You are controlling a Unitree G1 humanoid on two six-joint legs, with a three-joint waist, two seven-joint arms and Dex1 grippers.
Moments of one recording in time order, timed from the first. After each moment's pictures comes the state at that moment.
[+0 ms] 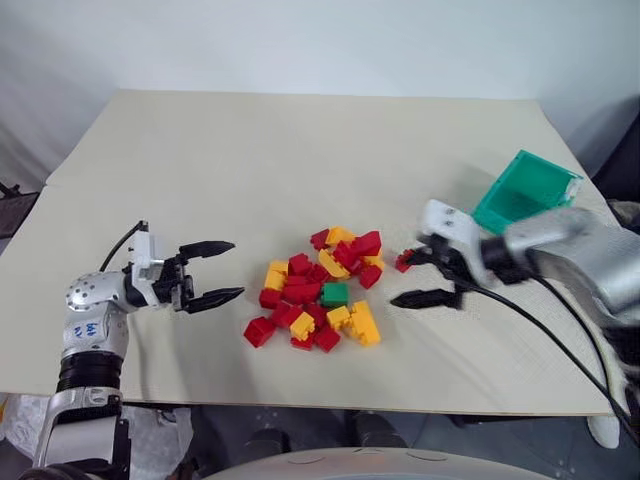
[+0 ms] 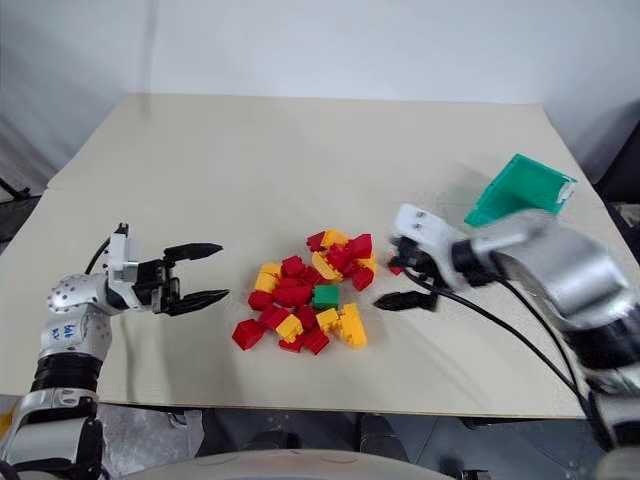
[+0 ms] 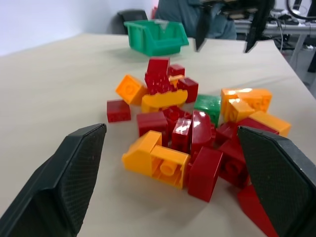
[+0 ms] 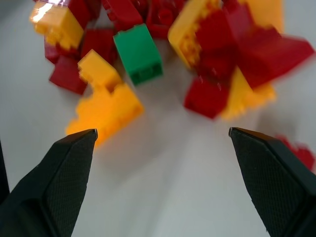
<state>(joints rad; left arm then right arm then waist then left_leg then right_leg) -0.47 0.60 0.21 0.52 -0.49 -0.15 -1.45 -0.93 -0.84 0.42 -0.24 0.45 1.14 1.04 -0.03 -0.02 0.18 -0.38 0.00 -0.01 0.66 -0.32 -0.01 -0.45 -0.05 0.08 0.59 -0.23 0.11</state>
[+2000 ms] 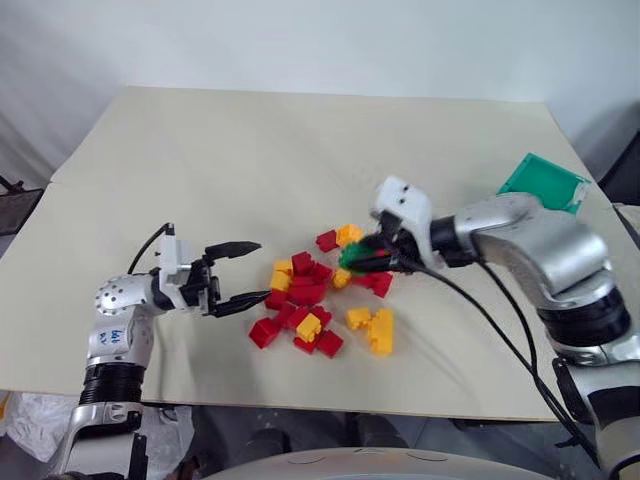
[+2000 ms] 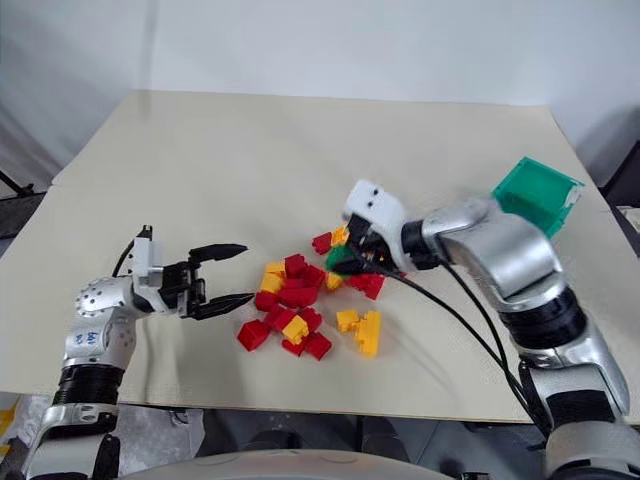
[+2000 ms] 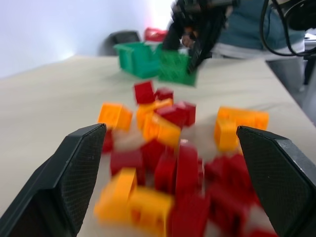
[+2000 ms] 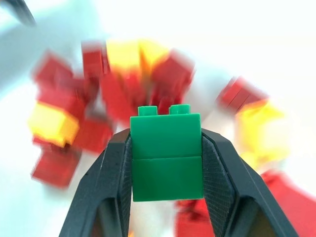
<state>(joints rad) -0.43 0.49 0.14 0.27 -0.49 -0.07 -1.32 -0.87 -0.71 0.21 -0.32 0.44 1.11 0.93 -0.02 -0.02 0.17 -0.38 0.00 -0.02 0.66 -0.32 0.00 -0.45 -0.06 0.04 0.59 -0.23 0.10</state>
